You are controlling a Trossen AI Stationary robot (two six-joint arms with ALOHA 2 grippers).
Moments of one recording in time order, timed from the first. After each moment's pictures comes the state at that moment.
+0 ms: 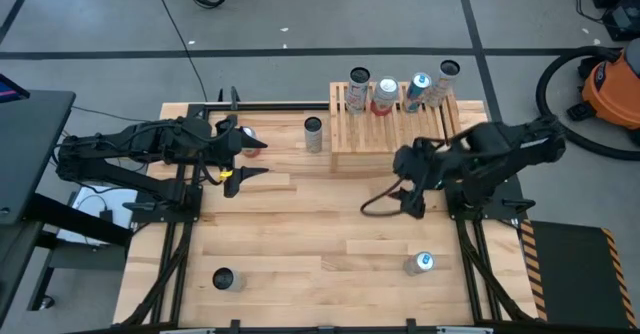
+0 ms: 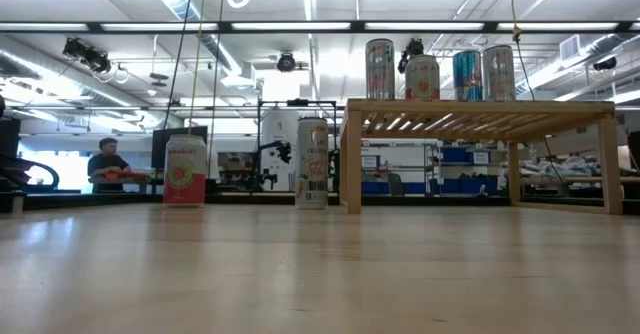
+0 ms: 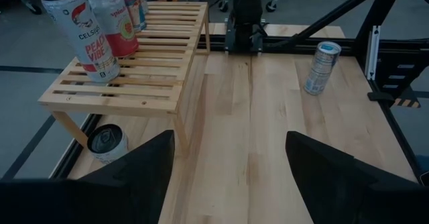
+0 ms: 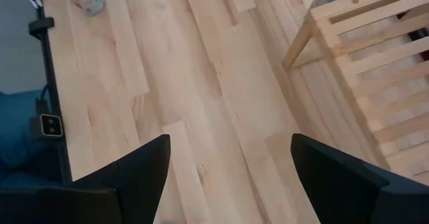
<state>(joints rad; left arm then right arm) -0.04 0.99 1.25 -0.69 -0.17 -0.04 0.35 1.37 1.71 -1.38 0.28 0.63</state>
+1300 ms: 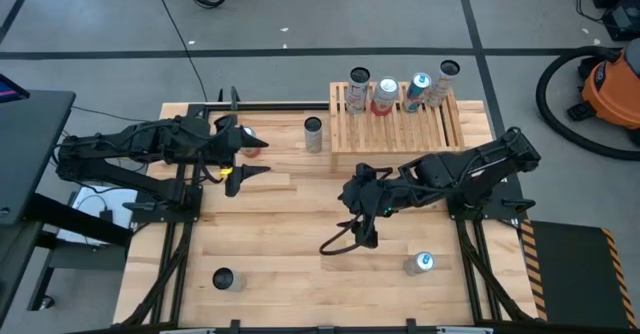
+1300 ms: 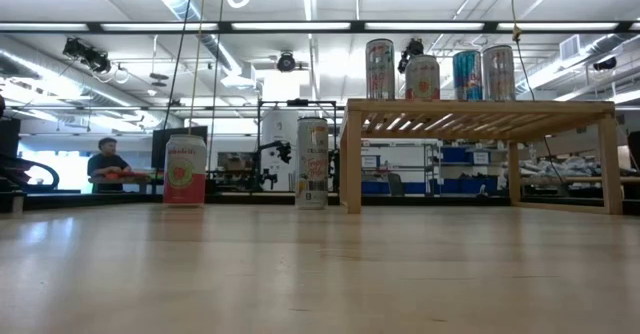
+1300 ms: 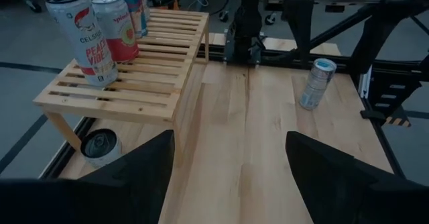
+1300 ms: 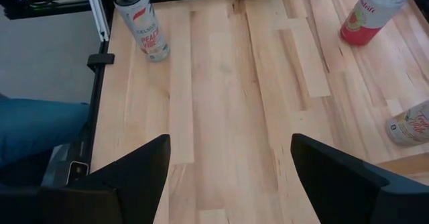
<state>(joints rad) -0.04 0.99 1.25 -0.65 -0.17 -0.10 0.36 1.60 1.71 -0.91 0.24 0.36</state>
